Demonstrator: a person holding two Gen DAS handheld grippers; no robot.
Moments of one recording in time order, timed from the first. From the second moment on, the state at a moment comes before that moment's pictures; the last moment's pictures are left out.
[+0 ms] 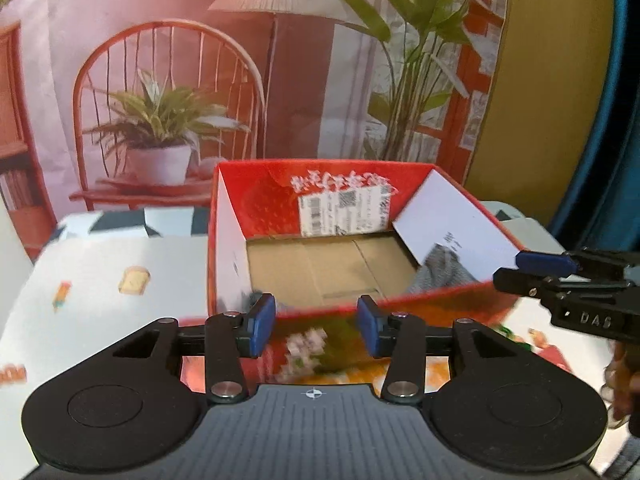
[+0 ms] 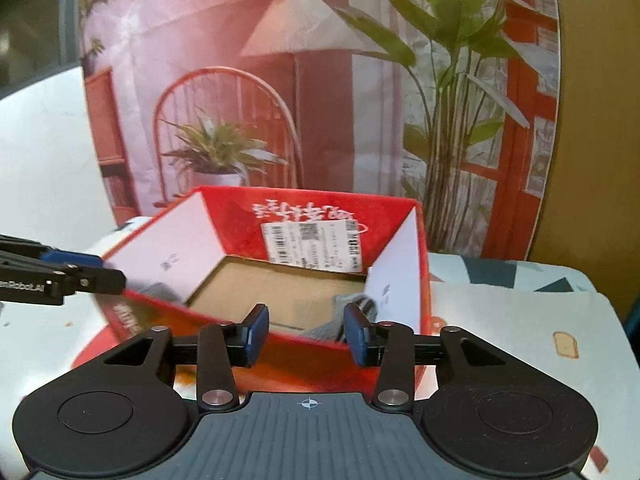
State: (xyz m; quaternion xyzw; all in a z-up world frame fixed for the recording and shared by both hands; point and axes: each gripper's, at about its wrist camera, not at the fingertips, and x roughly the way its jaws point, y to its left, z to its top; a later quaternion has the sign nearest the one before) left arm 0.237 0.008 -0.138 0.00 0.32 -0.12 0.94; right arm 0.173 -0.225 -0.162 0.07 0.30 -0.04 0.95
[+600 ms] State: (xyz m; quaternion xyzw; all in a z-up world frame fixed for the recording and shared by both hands) left arm 0.171 -0.003 -0.209 -0.08 0.38 -0.14 0.91; right arm 0.091 -0.163 -0.210 0.09 0.33 -0.04 0.94
